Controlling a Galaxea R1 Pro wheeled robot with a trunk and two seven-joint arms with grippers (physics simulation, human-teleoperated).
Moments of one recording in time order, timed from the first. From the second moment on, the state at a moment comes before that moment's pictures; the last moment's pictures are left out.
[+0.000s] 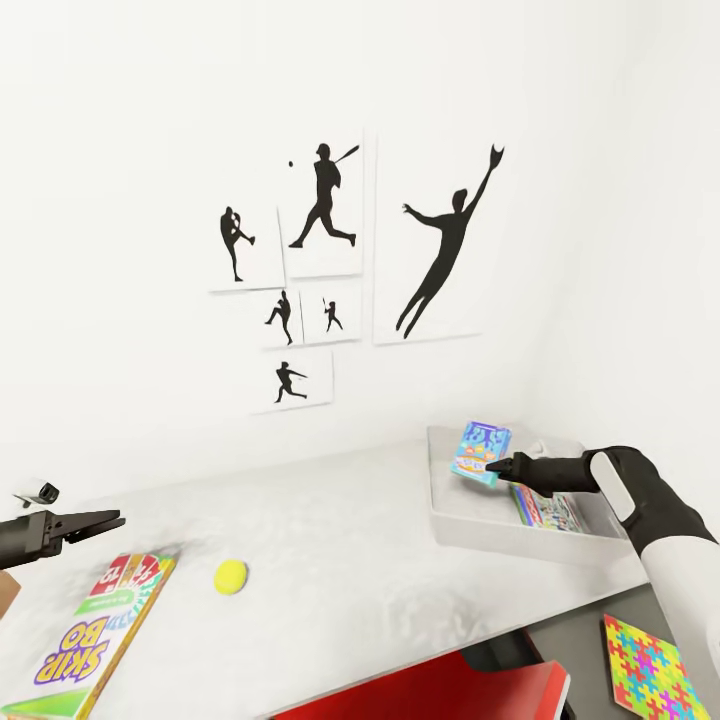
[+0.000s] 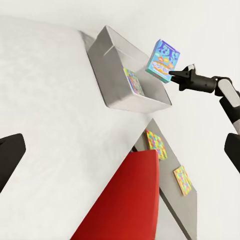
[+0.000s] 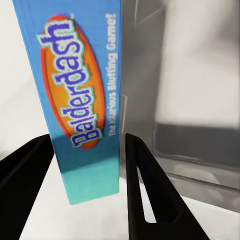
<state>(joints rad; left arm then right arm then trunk) -0.42 0.67 0.30 -1.06 0.26 0.95 -1.57 -0.88 -0.33 -0.06 -0.72 -0.41 1.04 0.53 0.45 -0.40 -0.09</state>
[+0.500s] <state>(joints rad) -0.42 0.67 0.30 -1.06 0.26 0.95 -1.57 -0.89 -0.33 -0.06 -0.68 -0.40 1.04 0.53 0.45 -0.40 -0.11</state>
